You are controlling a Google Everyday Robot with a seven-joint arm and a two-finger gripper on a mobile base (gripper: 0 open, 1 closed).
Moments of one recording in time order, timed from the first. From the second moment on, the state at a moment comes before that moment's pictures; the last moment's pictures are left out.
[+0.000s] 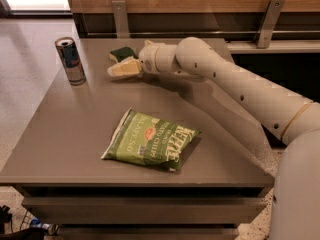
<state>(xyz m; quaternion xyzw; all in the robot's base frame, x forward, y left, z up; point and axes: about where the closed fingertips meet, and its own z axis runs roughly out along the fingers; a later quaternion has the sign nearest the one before) 0.775 0.093 0.844 -0.38 0.69 0.27 0.55</state>
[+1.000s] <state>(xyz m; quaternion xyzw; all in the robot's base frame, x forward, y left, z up) 0.759 0.110 0.819 -0.38 0.70 0.27 0.53</state>
